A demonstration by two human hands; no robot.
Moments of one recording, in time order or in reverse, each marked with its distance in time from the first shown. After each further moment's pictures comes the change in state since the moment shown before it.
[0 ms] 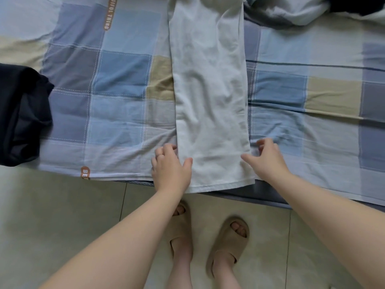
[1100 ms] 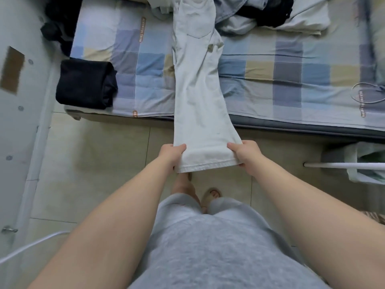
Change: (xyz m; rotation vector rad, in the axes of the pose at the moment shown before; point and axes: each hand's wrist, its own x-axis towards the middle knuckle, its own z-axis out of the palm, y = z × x) left_hand -0.377 -0.019 -0.195 -0.572 -0.419 -0.428; right_hand -0.445 0.055 -0.117 0.630 -0.180 0.224
